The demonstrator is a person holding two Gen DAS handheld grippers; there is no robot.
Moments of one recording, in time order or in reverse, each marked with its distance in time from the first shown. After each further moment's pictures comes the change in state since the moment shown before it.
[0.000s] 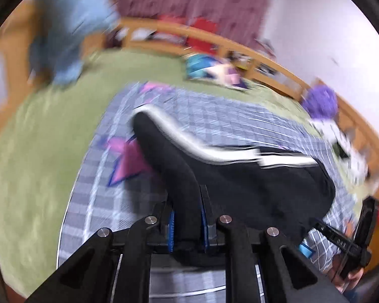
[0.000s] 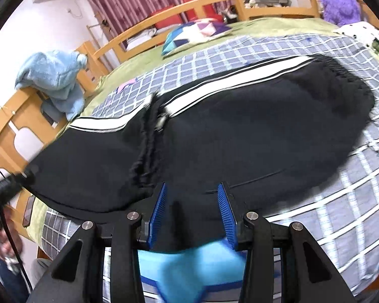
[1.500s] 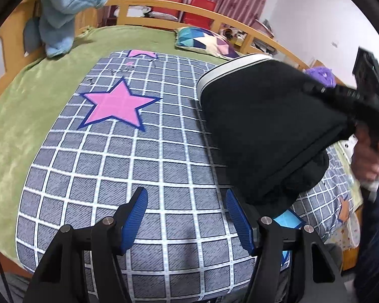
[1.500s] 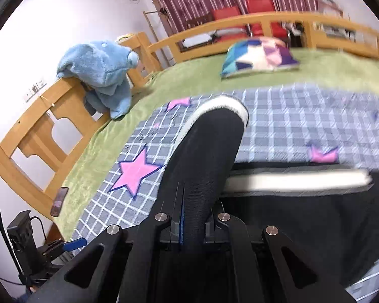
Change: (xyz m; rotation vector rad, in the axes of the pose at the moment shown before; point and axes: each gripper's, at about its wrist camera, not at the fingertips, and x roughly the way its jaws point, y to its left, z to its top) left arm 0.008 -0.023 -0.075 -0.089 0.149 -0.009; right arm -0.007 0.052 0.154 -0.270 0.053 0.229
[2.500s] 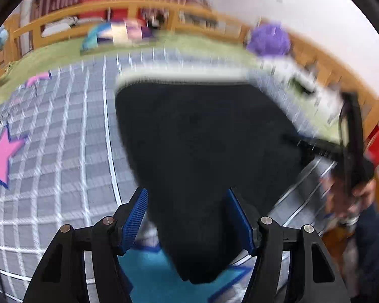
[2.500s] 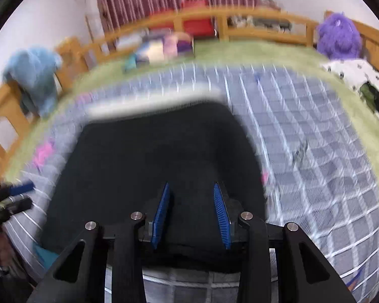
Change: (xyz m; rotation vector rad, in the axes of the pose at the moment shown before) left arm 0.128 -0.191 0.004 0.295 0.116 -0.133; right arm -0.053 -0.213 -0.103 0.093 0.019 -0.377
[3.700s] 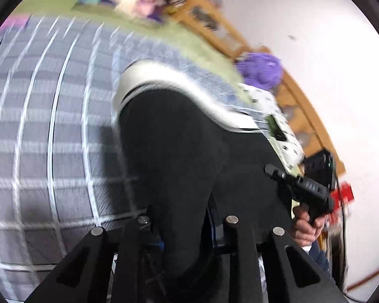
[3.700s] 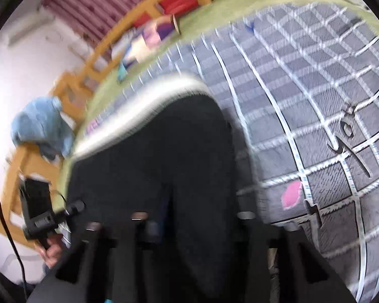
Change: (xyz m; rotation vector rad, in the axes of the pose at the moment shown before) left arm 0.026 0.095 0.097 -0.270 -0.013 -0.418; right arm 0.055 -0.062 0.050 0.357 0.088 0.355
